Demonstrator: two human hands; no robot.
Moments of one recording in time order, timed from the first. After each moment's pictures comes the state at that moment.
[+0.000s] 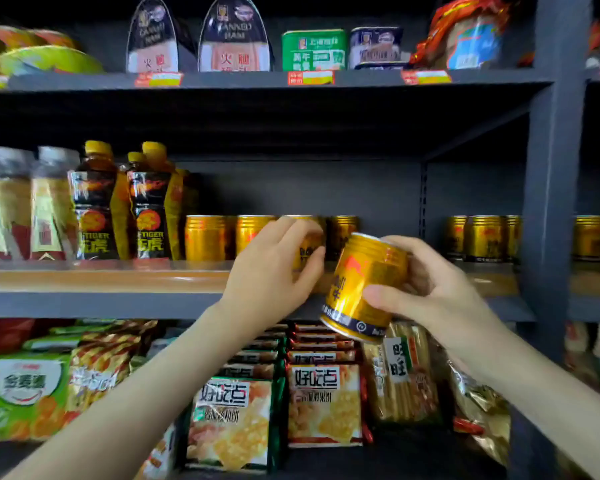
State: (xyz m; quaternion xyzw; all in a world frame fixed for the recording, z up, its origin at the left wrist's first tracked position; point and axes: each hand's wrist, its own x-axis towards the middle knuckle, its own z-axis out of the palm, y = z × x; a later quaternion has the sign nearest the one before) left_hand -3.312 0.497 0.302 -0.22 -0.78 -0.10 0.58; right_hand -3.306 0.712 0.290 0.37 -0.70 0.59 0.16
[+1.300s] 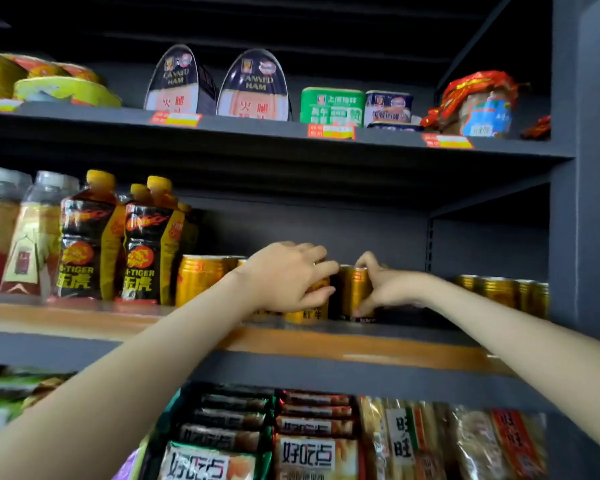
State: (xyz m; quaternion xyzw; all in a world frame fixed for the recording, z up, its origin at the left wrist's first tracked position) left_hand -3.395 0.466 0.369 -0.32 -0.75 0.25 0.52; right_hand -3.476 0.672 0.381 0.27 -0.95 0.17 0.08
